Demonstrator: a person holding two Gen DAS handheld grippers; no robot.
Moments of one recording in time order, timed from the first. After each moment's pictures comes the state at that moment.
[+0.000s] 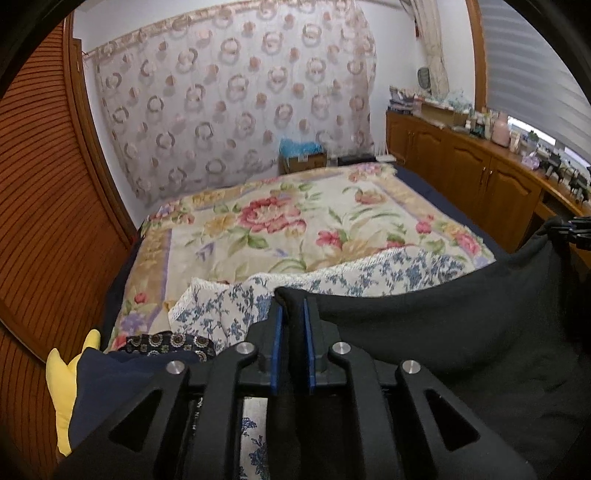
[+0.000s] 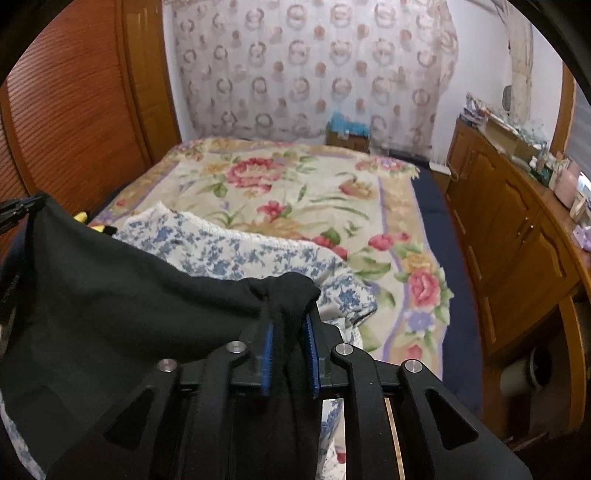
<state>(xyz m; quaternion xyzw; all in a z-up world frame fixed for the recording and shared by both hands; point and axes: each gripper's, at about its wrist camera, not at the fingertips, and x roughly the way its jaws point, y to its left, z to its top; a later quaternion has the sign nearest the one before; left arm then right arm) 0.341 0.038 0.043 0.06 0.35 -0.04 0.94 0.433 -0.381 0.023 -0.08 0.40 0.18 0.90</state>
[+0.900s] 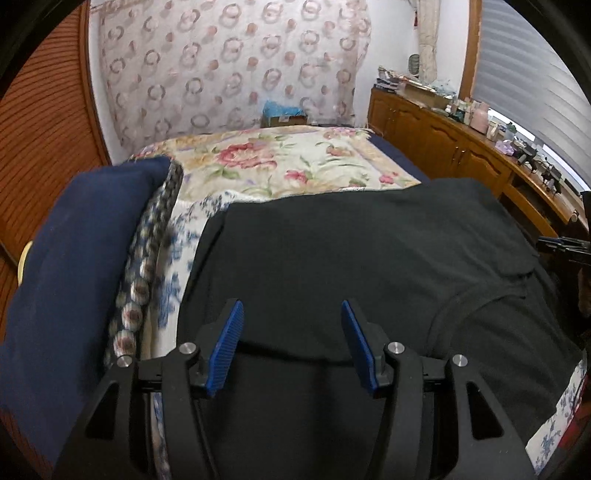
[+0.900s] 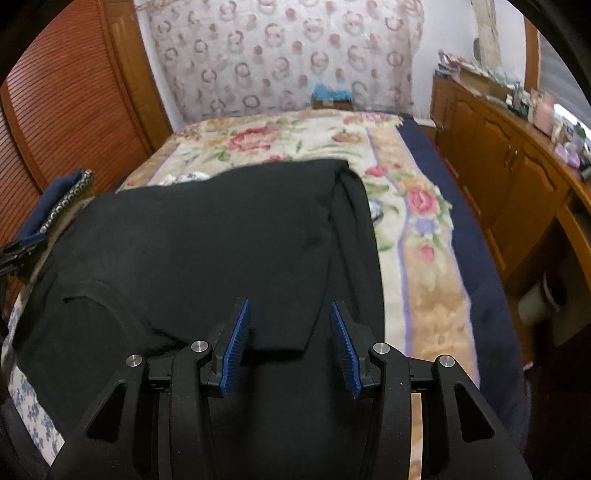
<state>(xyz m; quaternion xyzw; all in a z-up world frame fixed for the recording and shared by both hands) 0.196 0.023 -0.018 0.00 0.40 -0.07 0.91 0.285 -0.409 -0.030 -0.01 0.44 0.16 0.89</state>
